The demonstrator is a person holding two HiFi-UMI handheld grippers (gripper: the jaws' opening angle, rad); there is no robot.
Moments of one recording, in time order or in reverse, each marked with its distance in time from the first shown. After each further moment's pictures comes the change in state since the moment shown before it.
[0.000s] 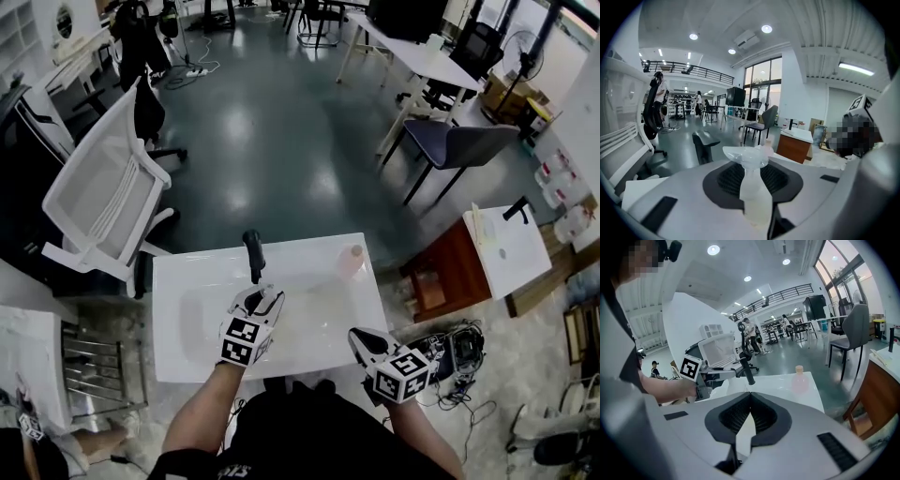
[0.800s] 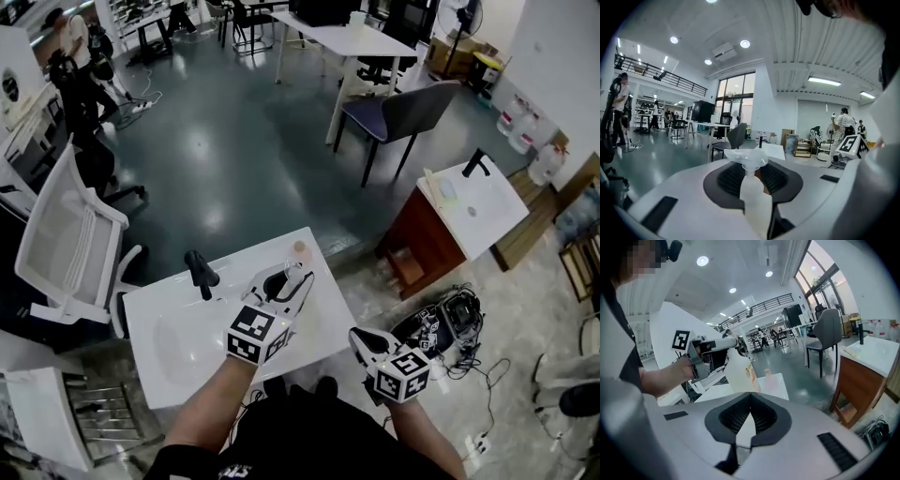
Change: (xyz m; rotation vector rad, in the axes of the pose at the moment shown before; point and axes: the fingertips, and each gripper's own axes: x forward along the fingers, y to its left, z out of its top) left arm 0.059 -0.178 0.154 0.127 -0.176 -0.330; right arm -0.098 -0.075 -0.020 0.126 -0.124 -0.150
